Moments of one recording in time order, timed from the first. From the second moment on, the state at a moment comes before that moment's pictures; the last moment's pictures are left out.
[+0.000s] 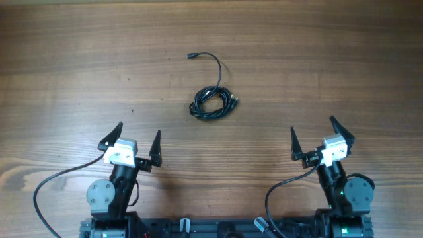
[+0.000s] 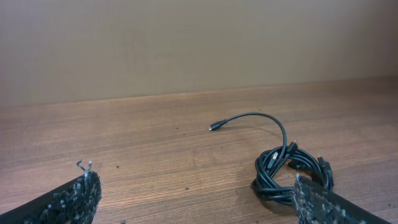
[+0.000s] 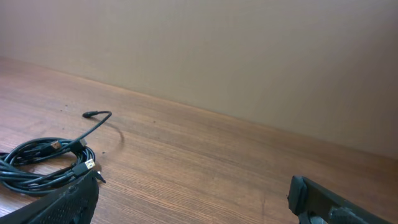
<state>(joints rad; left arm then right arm) 0.04 0.01 0.01 -0.05 0.25 0.02 0.00 0.02 0.01 0.01 -0.23 -0.18</state>
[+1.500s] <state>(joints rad) 0.04 0.78 0.69 -0.34 0.42 -0.09 0.00 0.59 0.44 0.02 -0.40 -0.07</state>
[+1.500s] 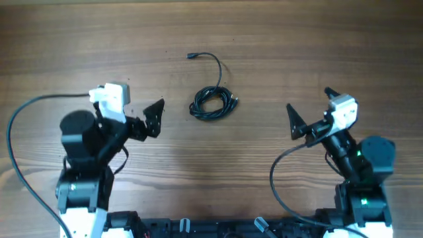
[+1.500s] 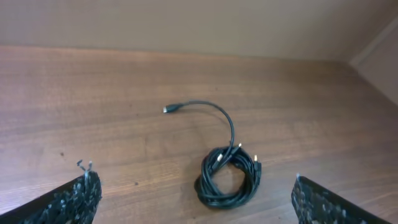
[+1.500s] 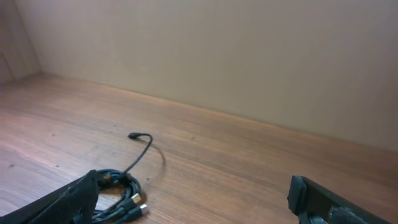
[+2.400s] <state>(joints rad) 0.04 0.99 0.95 -0.54 0.56 -0.11 0.00 1.05 1.03 -0.46 -0.58 -0.05</state>
